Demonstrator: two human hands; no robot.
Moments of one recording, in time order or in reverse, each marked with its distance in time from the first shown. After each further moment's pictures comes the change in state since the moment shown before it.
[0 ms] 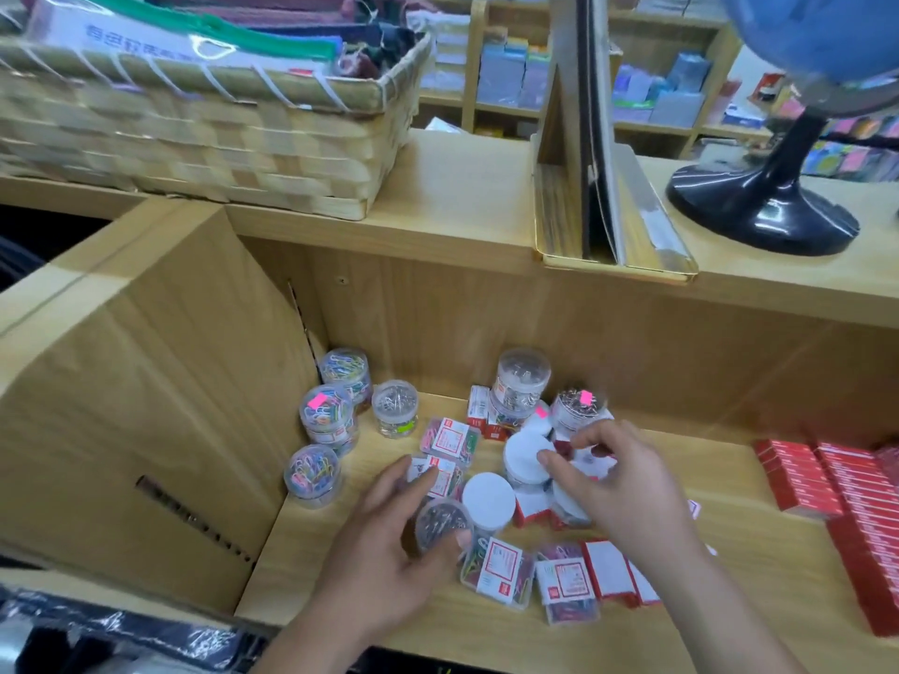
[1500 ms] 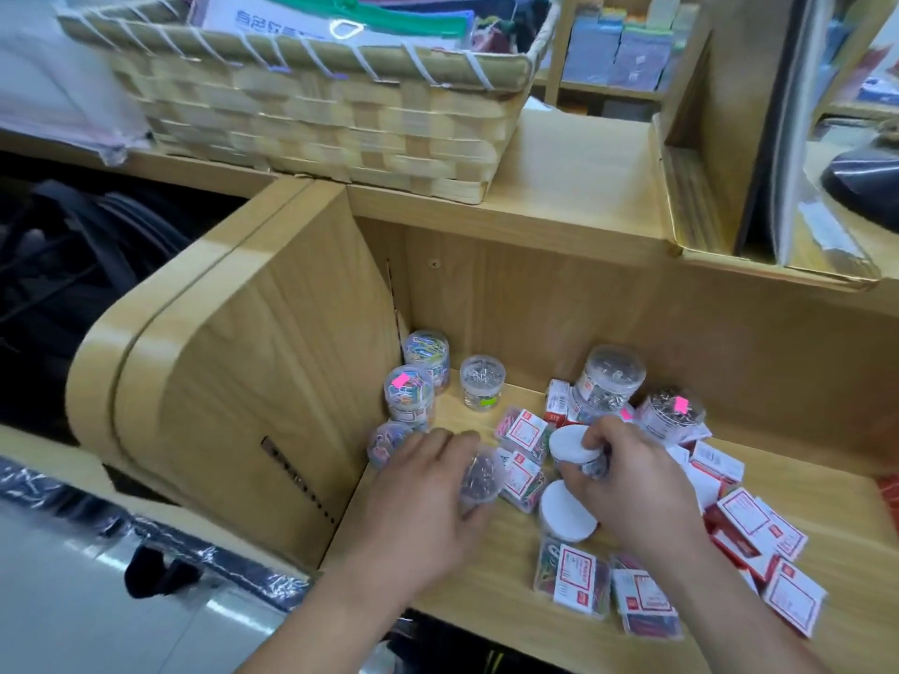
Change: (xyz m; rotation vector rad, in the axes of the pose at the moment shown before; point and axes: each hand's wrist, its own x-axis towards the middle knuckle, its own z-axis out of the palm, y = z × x) left_hand 0.011 0.019 -0.054 0.485 0.098 0.160; right_hand 0.010 -0.034 0.062 -0.224 -0.179 -0.044
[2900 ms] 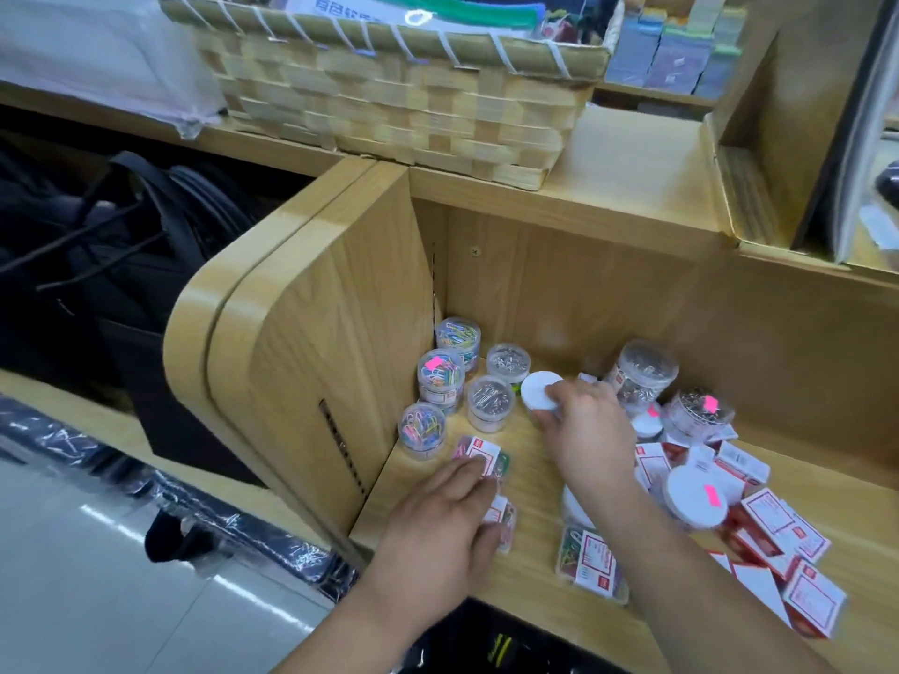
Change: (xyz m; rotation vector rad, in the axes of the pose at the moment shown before) left_hand -0.052 -0.018 0.032 0.030 0.000 0.082; right_hand 0.038 -0.049 0.052 -0.150 0.130 -0.147
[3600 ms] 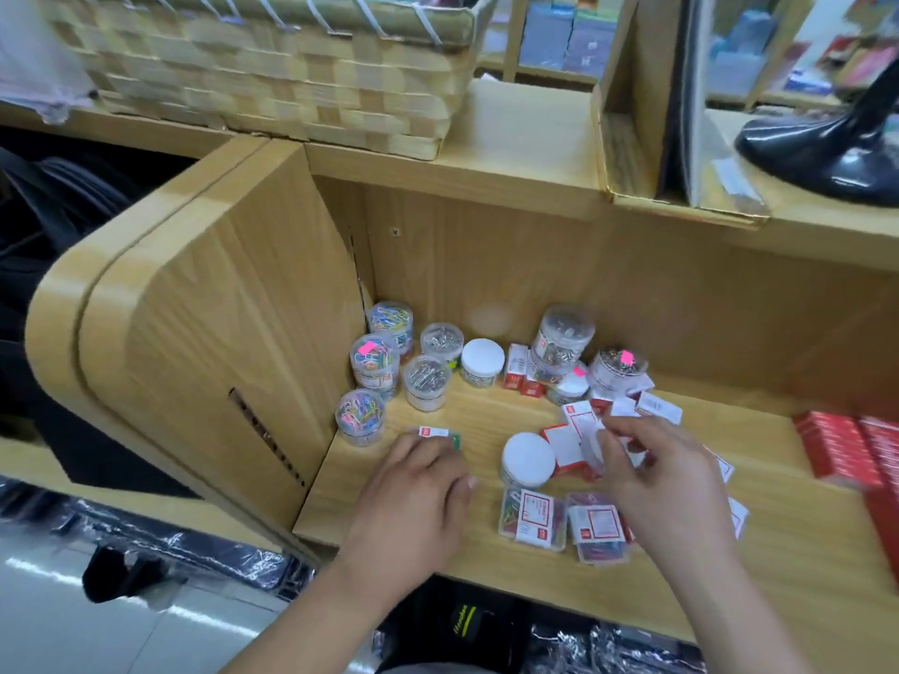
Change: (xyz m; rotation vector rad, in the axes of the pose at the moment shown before) left_hand 0.017 0.024 0.005 -0.119 0.039 0.039; right_hand -0.100 0.076 -0.086 0.275 0.168 0.226
